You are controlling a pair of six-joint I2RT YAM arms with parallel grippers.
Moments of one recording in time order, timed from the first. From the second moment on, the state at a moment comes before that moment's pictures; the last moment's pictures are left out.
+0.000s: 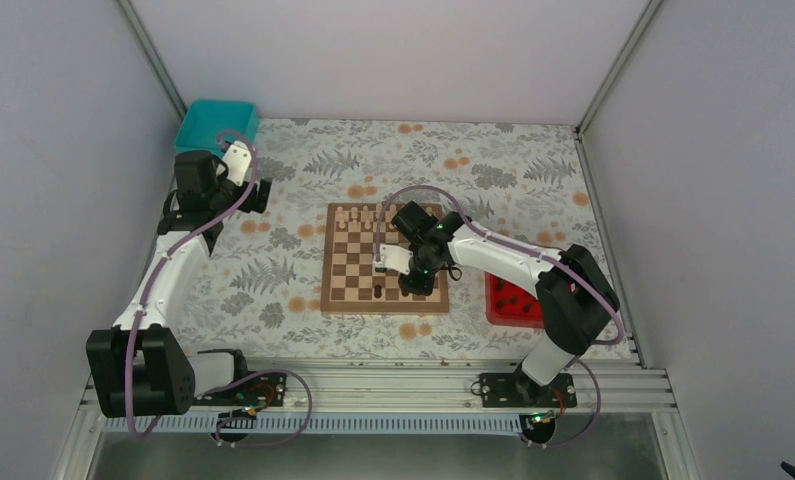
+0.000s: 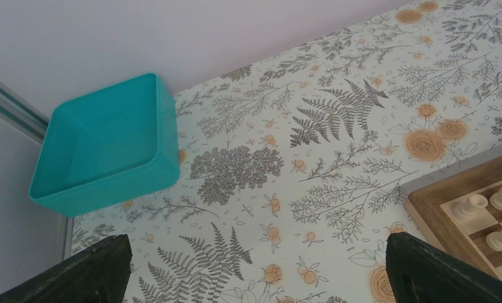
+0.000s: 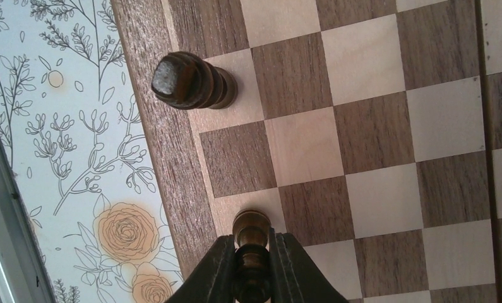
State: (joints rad) left arm 0.05 1.22 0.92 -0.22 0.20 0.33; right arm 0.79 1.65 1.13 -0.82 -0.22 -0.57
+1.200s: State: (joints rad) left arm 0.06 1.22 0.92 -0.22 0.20 0.33; right arm 0.29 1.29 1.07 -0.85 -0.14 -0.65
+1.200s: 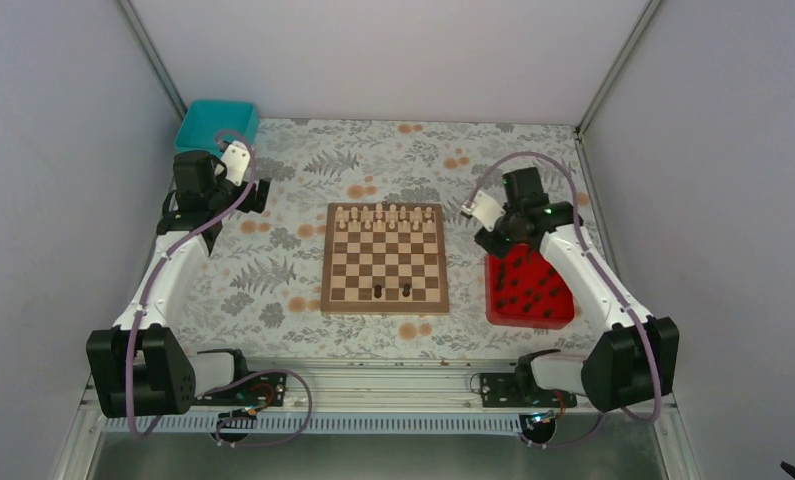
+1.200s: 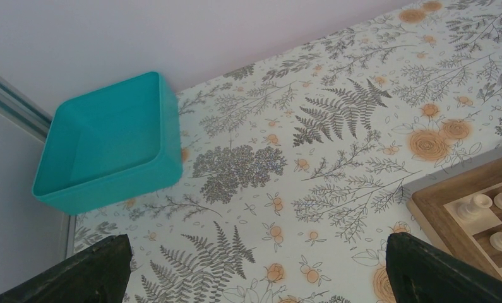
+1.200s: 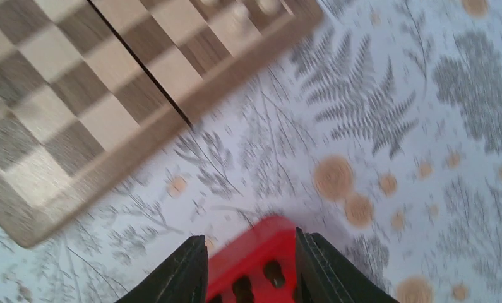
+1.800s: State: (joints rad) left arm 0.06 1.22 0.92 -0.22 0.20 0.33; right arm -0.13 1.36 0.90 -0.78 -0.14 -0.79
